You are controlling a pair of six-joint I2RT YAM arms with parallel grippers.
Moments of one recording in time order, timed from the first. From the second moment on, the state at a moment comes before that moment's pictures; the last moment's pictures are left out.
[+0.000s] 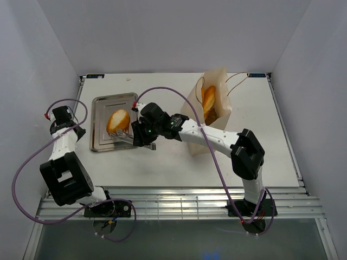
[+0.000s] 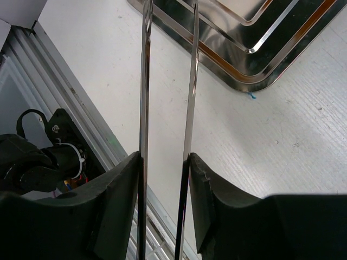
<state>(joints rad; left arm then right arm) 0.44 1.46 0.94 -0.43 -0.19 -0.43 1.06 1.94 1.67 -0.41 -0.20 0.44</state>
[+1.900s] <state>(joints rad) 0.40 0.99 0.92 -0.44 0.29 -0.52 1.21 1.60 1.24 -0.32 0.36 0.36</state>
